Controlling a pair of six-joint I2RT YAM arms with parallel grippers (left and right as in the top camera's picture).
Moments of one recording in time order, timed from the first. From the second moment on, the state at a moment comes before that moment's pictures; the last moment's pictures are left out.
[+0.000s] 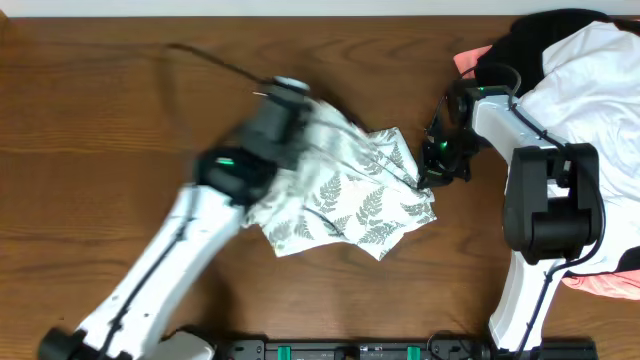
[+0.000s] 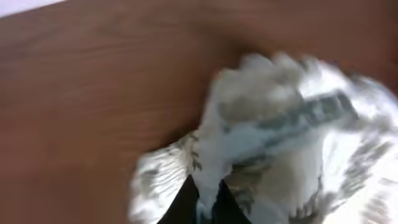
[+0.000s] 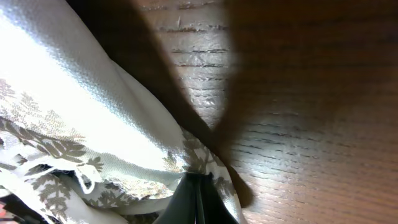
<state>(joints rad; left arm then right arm) -0.45 1.40 1.22 -0.70 -0.29 -0.17 0.08 2.15 1.47 -1.08 -0.37 0.18</state>
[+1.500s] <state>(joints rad) 0.13 1.41 1.22 -0.86 -0.17 -0.12 -0.11 2.15 1.47 -1.11 -0.34 0.15</state>
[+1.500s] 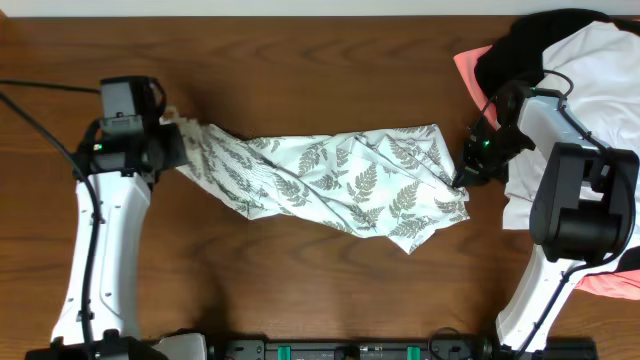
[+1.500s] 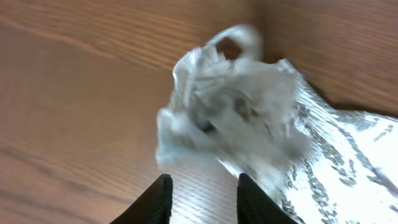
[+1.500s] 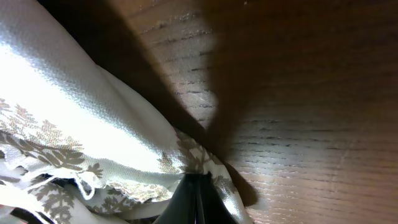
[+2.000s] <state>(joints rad) 0.14 1.41 1.22 -0.64 0.24 -0.15 -0.11 2.15 1.47 -1.11 -0.34 0.15</state>
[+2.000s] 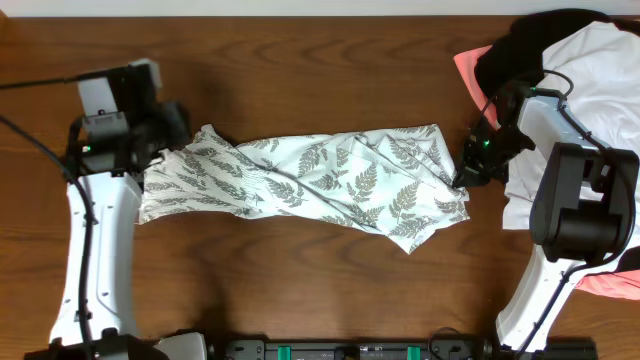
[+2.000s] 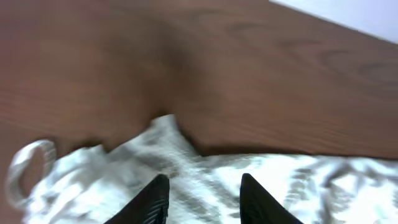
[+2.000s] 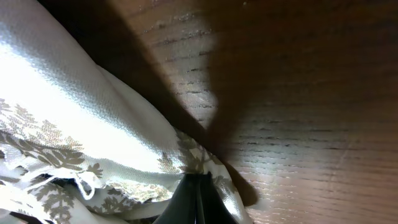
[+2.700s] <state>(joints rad) 0.01 1.81 1.22 -0.57 0.24 -0.25 -0.11 2.15 1.47 -1.11 -0.34 0.15</state>
